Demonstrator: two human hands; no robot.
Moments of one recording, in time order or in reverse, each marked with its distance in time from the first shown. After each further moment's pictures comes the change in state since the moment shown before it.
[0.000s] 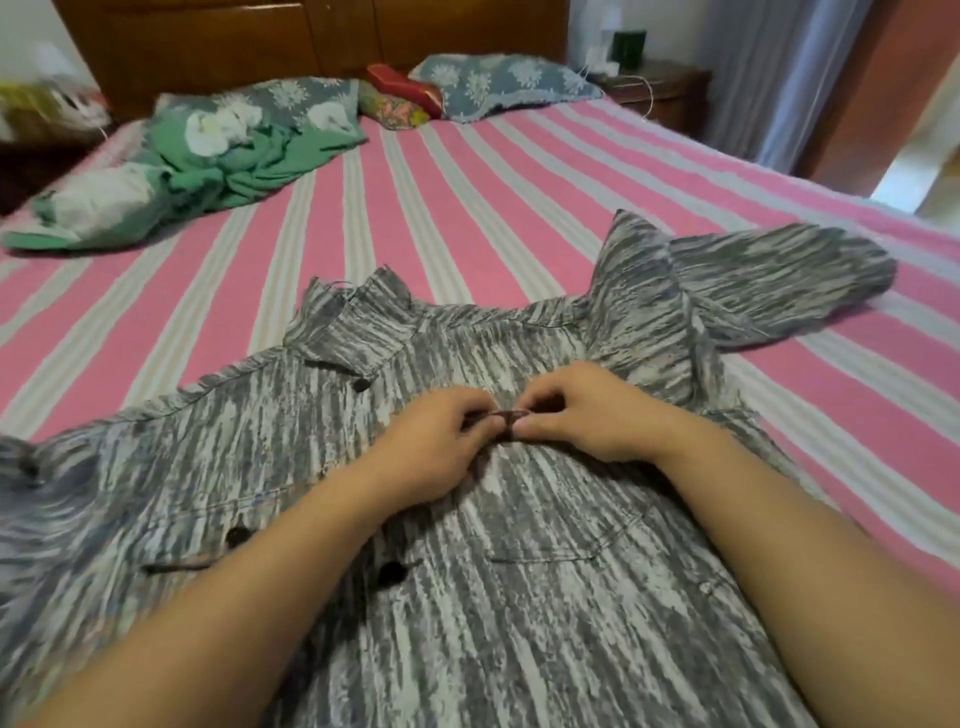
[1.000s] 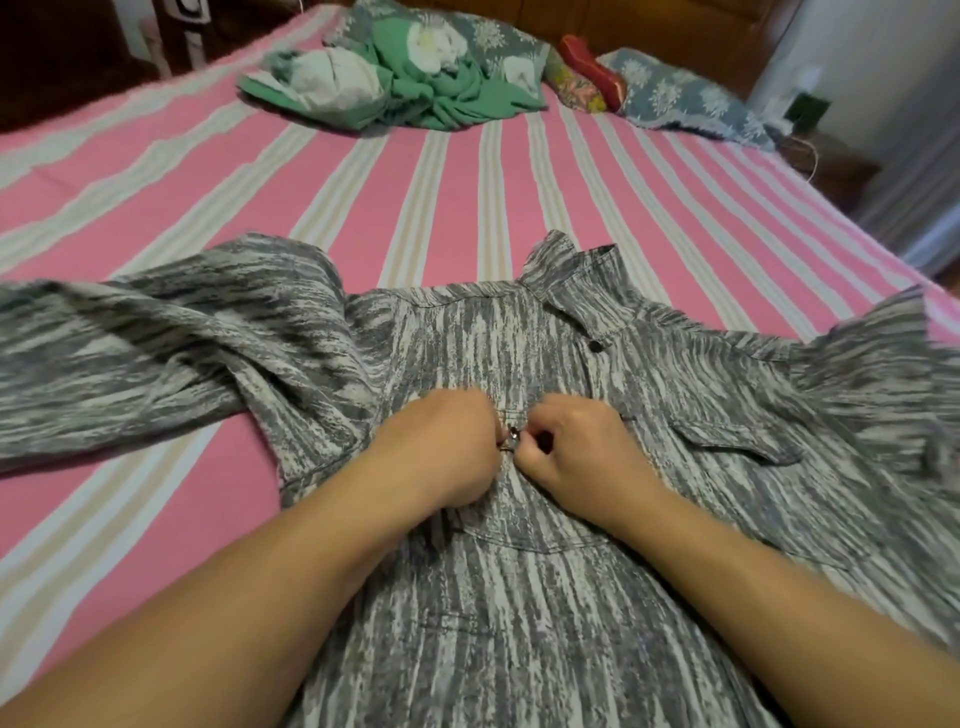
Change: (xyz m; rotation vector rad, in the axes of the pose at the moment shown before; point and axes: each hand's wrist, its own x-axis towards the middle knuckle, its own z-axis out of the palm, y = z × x) left_hand -0.180 -0.125 -0.082 0.044 0.048 -0.432; right_hand 0.025 -0.205 0.166 -0.387 0.114 -0.264
